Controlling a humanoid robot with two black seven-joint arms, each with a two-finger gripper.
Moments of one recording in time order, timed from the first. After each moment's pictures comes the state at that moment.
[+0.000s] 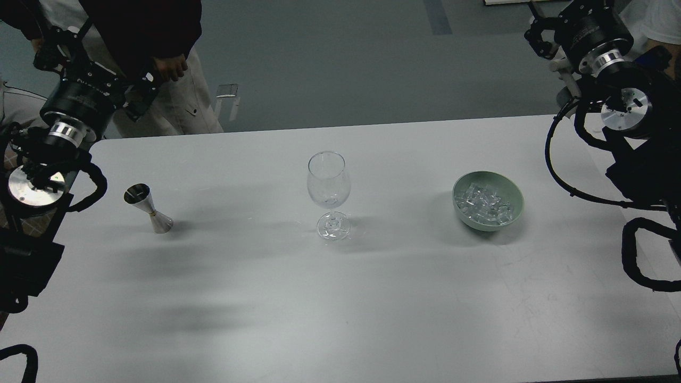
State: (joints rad) left arm -0.49 0.54 -1.30 -1.11 0.00 -0.26 0.00; right arm 1.03 -0.23 1.18 0.34 -0.39 0.41 0.20
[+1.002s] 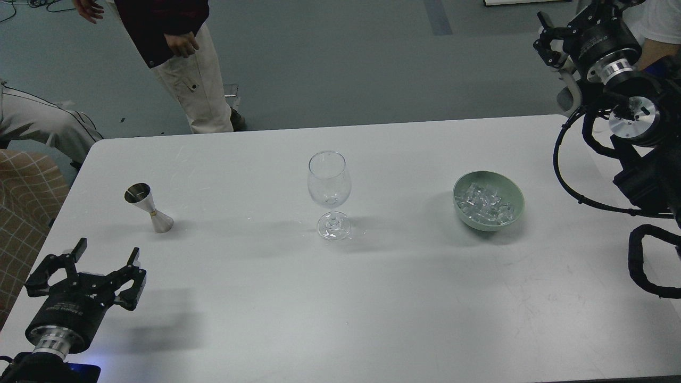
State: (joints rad) left arm 0.39 0.24 -1.71 -1.66 -0.16 0.10 0.10; right arm 1.00 -0.24 1.18 0.34 -0.39 0.41 0.21
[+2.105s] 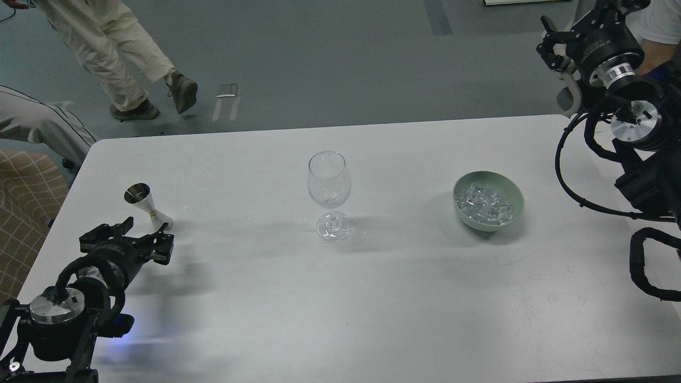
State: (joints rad) left arm 0.01 0.19 -1.67 -1.40 -0.09 0.37 0.18; right arm 0.99 -0.25 1.19 0.34 -0.39 0.40 0.21
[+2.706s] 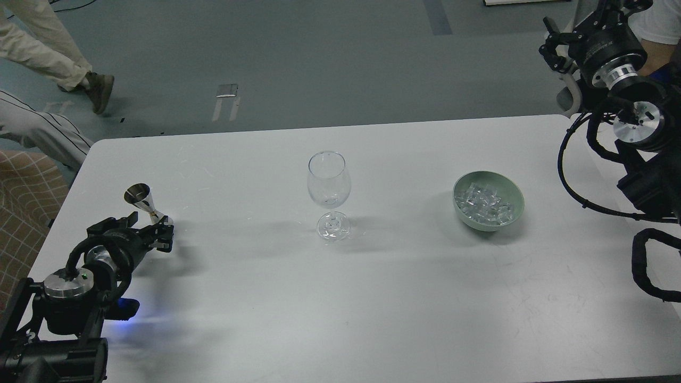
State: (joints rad) left arm -0.14 0.19 -1.66 -1.18 -0.09 0.34 0.18; right arm 0.98 -0.25 1.18 0.34 -0.39 0.40 0.21
